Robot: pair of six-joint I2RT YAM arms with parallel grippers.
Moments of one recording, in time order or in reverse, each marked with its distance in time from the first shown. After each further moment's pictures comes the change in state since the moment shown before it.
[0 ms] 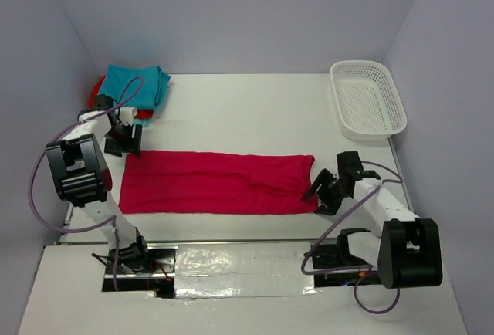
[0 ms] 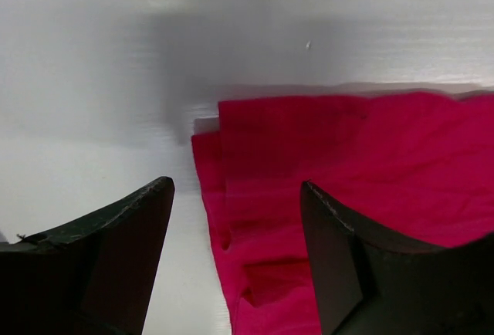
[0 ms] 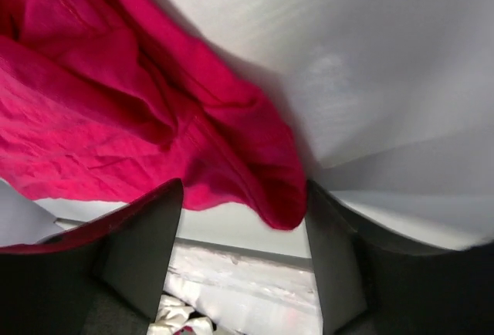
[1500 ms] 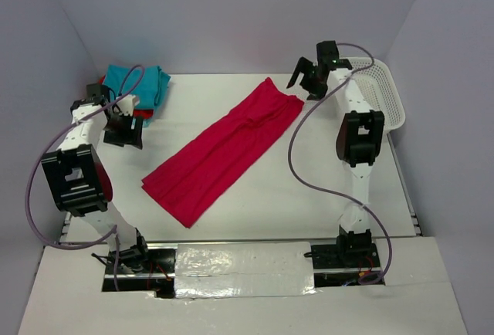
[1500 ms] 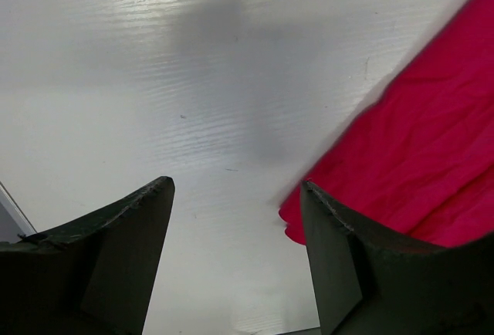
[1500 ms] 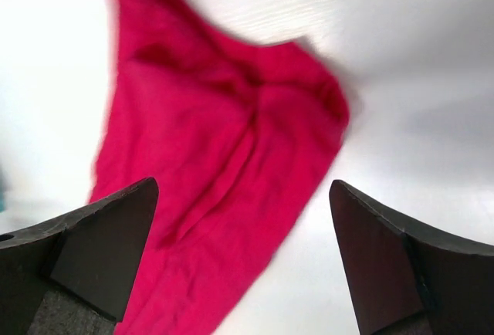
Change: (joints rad) left arm -0.016 -0.084 0.088 -0.145 0.092 0.072; right arm 0.045 1.299 1.781 -0.148 0.125 -0.219
